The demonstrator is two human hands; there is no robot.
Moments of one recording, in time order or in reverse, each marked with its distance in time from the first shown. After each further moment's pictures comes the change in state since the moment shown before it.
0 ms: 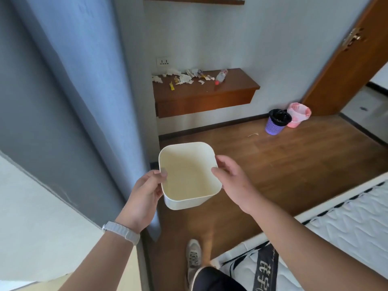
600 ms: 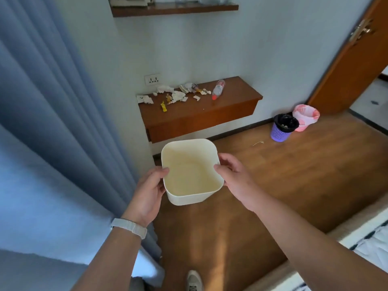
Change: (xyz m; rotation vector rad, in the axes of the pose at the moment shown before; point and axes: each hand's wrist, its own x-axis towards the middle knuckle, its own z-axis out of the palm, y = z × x) left_hand 0.220 0.047 0.054 0.110 -0.019 -0.034; right_hand 0.204 -0.036 -0.054 0.065 0.019 -0.009
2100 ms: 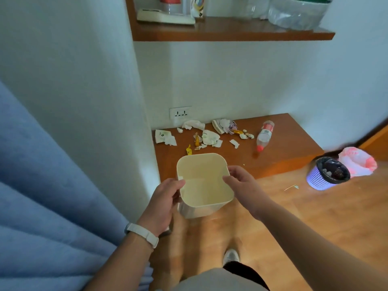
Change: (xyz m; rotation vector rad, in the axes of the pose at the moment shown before) left_hand 0.395 0.103 -0.061 -0.013 0.124 -0.072; right_hand 0.444 -0.053 0.074 -0.125 -0.098 0.143
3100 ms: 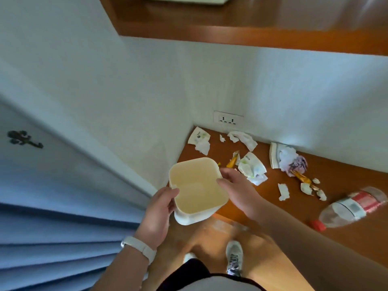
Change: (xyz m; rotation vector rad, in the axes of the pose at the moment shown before) left_hand 0.134 -0.006 0.102 -0.220 0.728 -0.032; right_hand 0.286 -0.019 -0.035 -0.237 -0.747 -0.073
